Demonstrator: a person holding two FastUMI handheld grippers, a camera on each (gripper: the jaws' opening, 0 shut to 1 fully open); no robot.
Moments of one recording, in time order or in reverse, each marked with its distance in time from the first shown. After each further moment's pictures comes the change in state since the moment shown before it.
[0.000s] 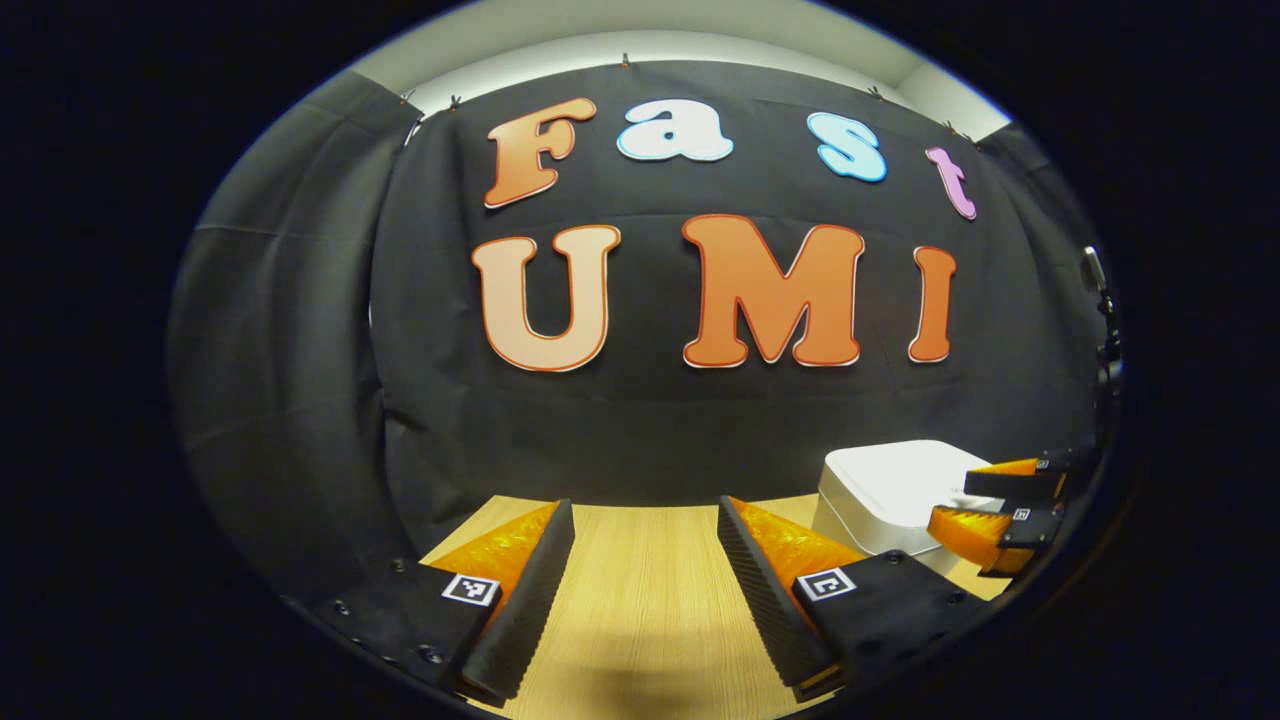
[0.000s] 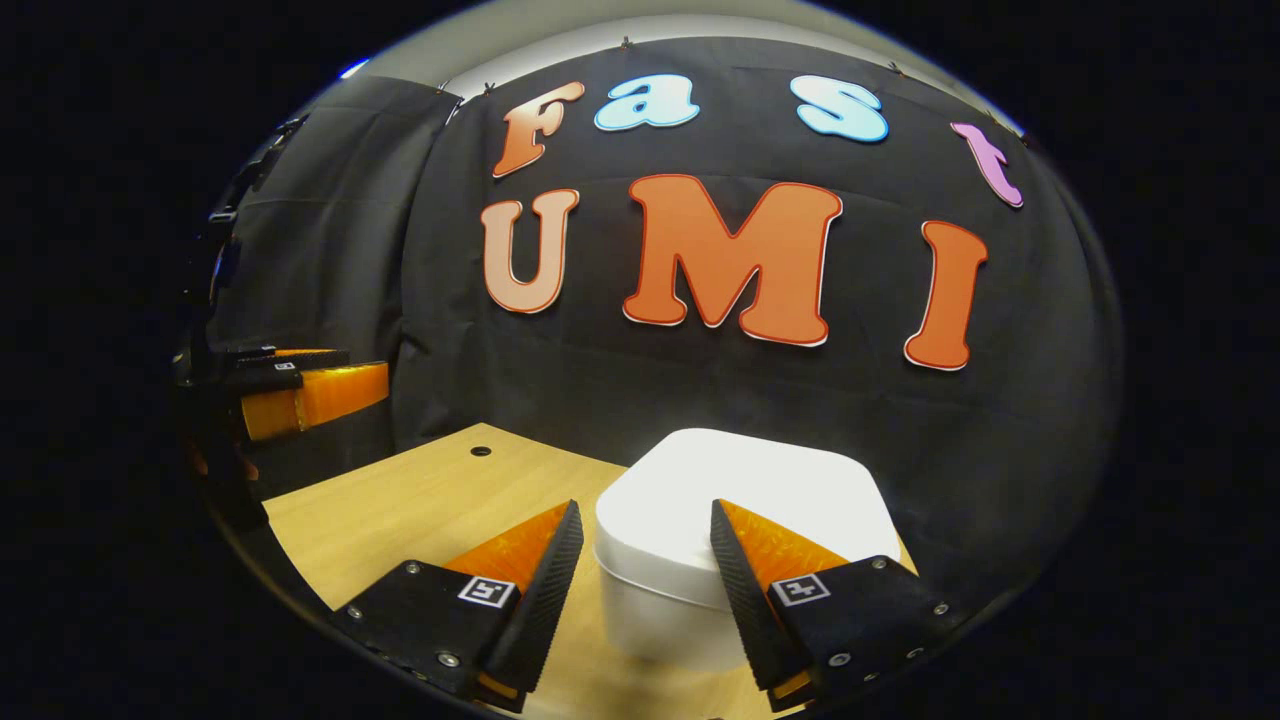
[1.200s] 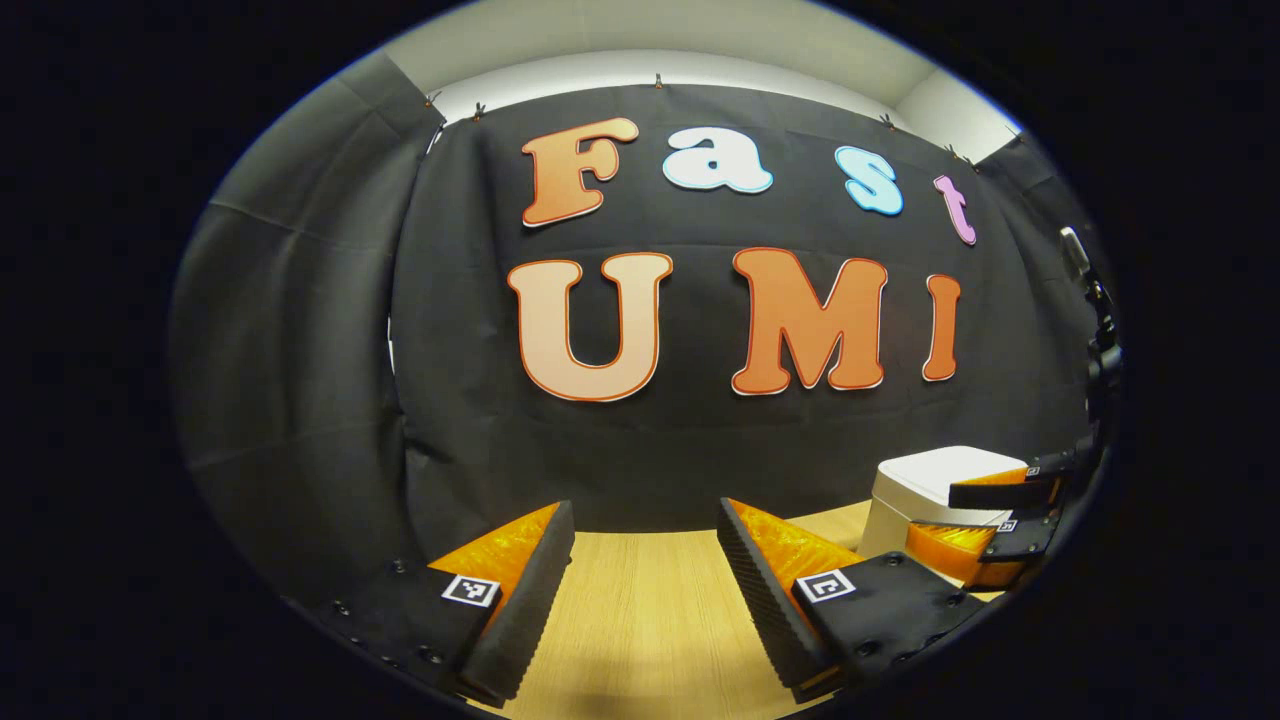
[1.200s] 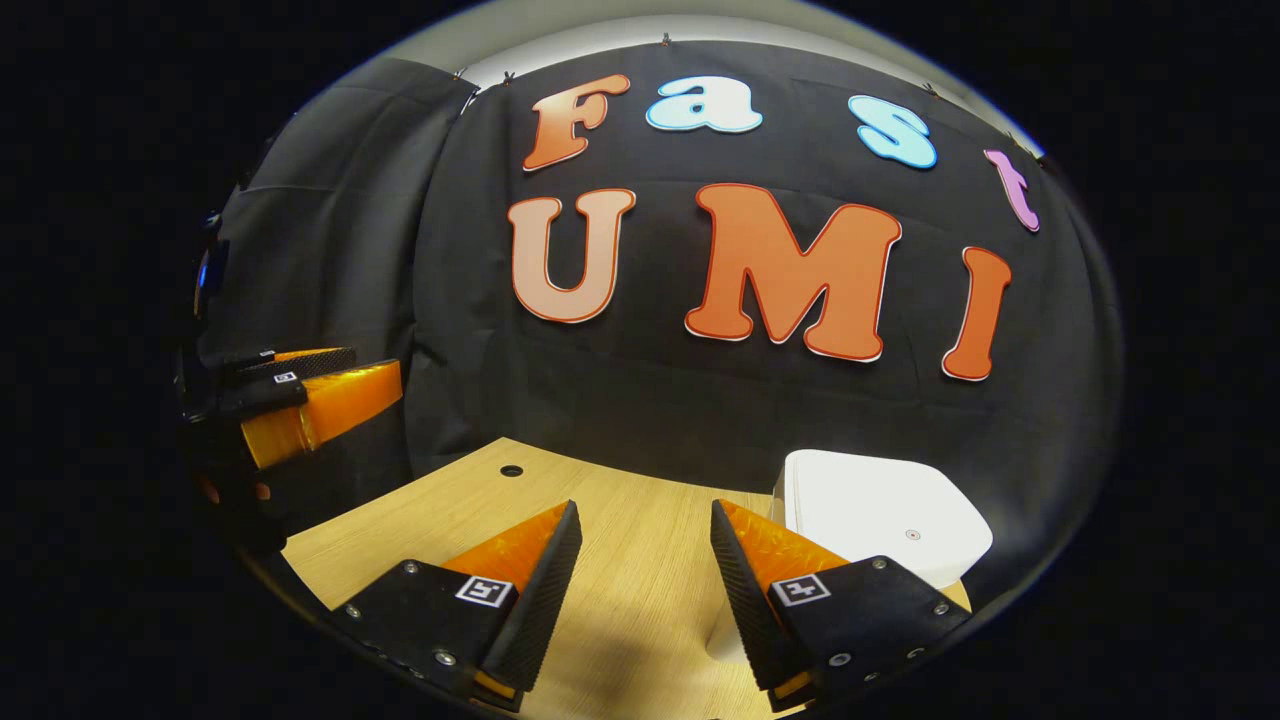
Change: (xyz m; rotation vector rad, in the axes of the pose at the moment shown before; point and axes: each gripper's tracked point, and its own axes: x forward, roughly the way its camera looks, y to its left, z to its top) left arm 0.008 0.108 0.011 0.024 -0.079 -0.051; right arm 0.024 0.121 0.034 0.000 0.009 -0.042
